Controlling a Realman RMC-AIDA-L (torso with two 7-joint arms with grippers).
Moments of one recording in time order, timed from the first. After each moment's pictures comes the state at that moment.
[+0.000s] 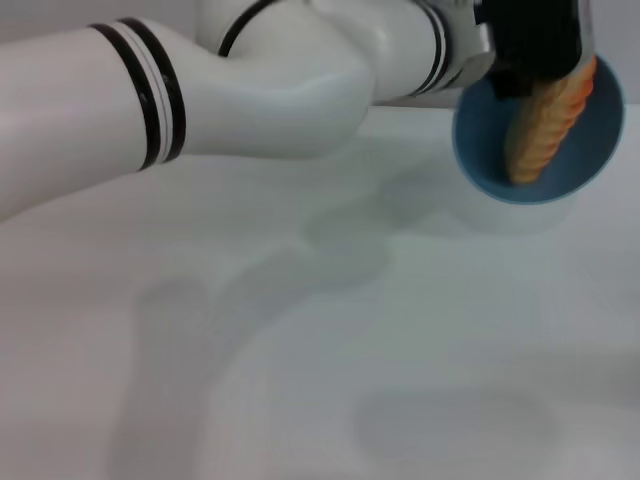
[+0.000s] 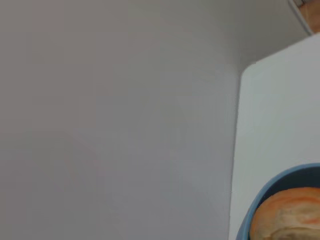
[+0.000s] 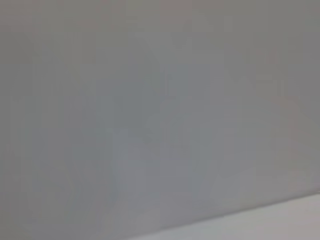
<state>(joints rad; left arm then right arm) -1.08 -2.08 2.14 0.73 2.46 0.20 -2.41 0.28 2.07 -0.22 -0.24 -1.38 -1.09 0.73</state>
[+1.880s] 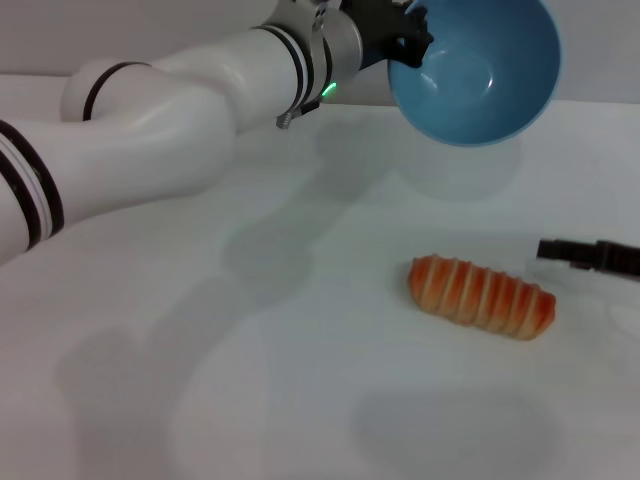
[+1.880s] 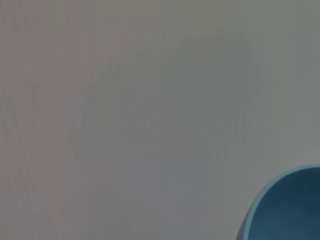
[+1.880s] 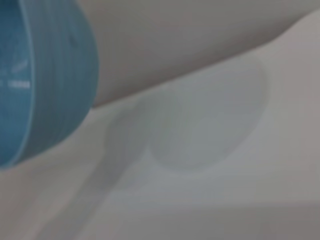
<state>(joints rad) -0.79 -2.07 1.95 0.83 2.37 0.08 -2.82 0.56 2.03 -0.60 -0.49 -2.23 -1.14 2.07</state>
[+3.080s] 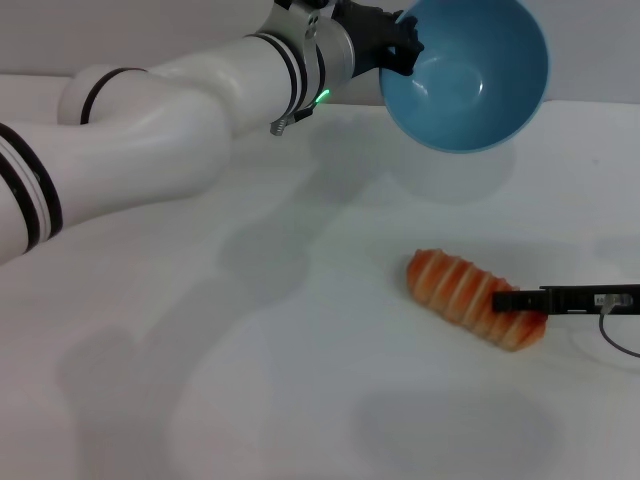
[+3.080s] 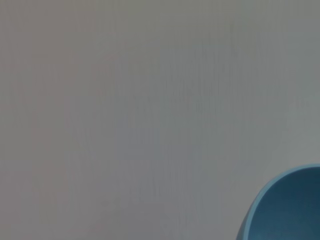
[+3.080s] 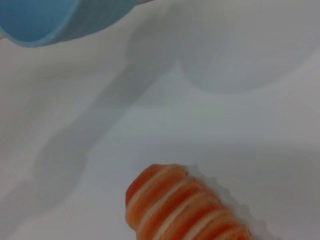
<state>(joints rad) -0.79 -2.07 1.95 0.81 2.35 0.08 -2.82 0.59 2.06 -0.81 -0.48 -2.27 -1.12 2.10</state>
